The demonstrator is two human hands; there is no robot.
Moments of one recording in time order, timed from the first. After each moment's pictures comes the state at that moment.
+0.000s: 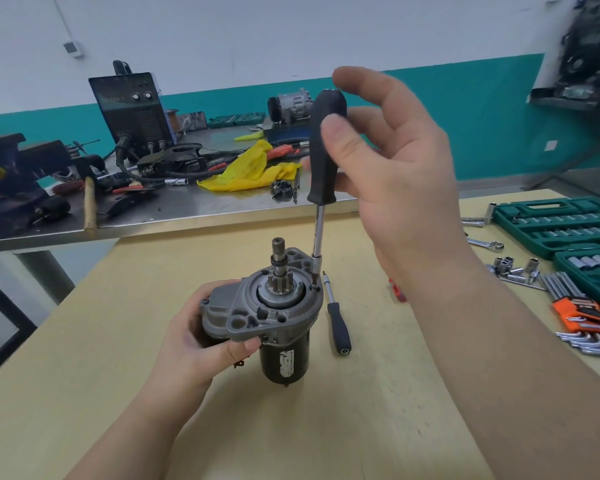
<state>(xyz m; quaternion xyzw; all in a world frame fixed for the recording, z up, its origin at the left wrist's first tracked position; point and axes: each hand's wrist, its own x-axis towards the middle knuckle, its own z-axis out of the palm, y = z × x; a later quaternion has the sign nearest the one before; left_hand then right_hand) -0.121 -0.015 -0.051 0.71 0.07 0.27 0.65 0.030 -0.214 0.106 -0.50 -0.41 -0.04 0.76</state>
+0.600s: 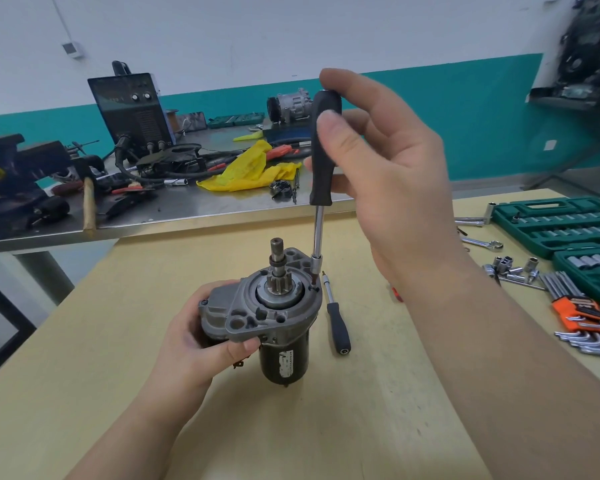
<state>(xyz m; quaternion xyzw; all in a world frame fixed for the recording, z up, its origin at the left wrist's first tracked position) -0.119 -0.015 -0.052 0.71 0.06 0.27 0.65 0.030 -0.211 0.105 -0.50 -0.42 -0.05 0.75</state>
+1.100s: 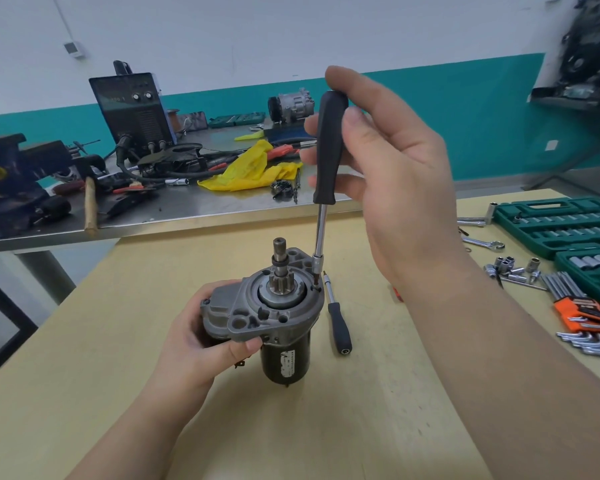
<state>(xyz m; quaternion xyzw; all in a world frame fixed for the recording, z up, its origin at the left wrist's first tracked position) -0.118 -0.015 -0.053 0.70 0.05 0.27 0.66 0.033 -0.210 0.101 -0.49 -0.40 -0.02 0.78</state>
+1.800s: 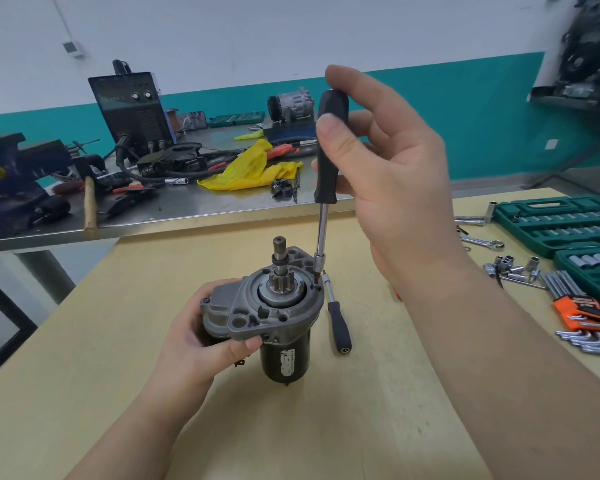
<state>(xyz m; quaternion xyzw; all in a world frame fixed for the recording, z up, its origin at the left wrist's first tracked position) -0.118 -0.013 -0.054 0.70 0.06 0.26 0.66 0.032 -0.209 0.103 -0.50 -0.40 -0.05 0.76</state>
